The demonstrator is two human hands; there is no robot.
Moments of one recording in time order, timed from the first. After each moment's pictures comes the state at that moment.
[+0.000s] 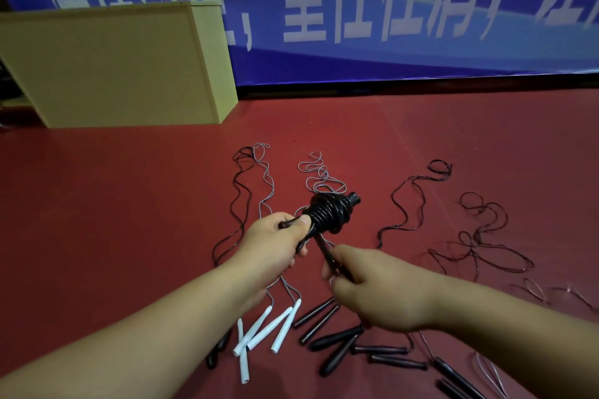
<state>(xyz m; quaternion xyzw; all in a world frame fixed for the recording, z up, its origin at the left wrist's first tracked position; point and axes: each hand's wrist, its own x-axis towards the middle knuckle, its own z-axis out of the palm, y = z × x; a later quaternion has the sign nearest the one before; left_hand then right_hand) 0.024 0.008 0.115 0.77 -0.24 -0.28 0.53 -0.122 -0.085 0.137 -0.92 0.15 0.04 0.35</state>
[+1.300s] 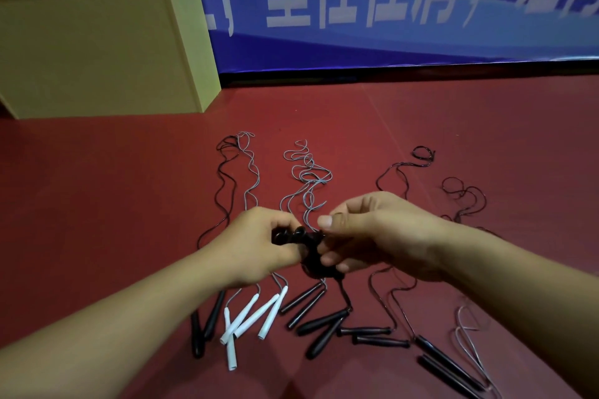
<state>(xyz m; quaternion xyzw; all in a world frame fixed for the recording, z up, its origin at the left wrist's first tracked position) 0.039 0.017 0.108 0.73 -0.52 -0.25 0.37 -0.129 -0.108 0.156 -0.68 0.23 -0.01 0.70</state>
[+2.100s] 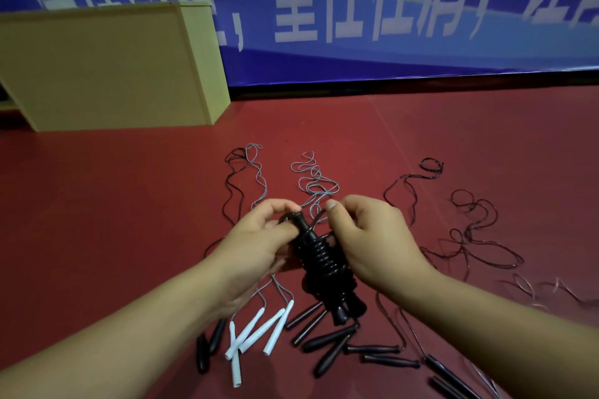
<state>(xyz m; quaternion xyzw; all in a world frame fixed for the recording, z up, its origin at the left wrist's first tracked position) 0.007 0.019 0.135 0.62 -0.30 -0.38 0.62 -0.108 -0.094 0.136 -0.84 0.30 -0.29 0.35</state>
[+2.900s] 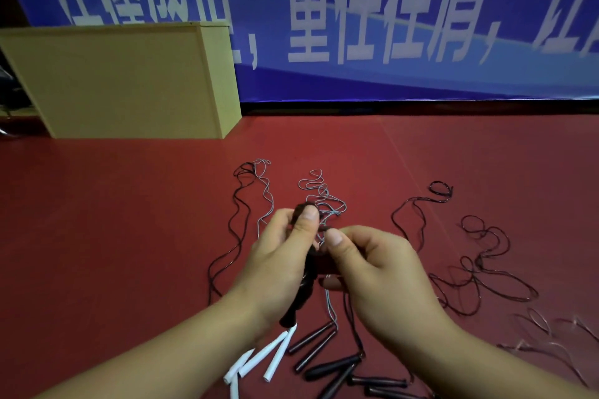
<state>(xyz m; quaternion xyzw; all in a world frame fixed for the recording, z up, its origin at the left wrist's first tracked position) -0.006 0.011 0.141 0.63 -0.32 -0.24 0.66 -0.115 -0.066 0.148 -0.74 0.22 -0.31 0.55</state>
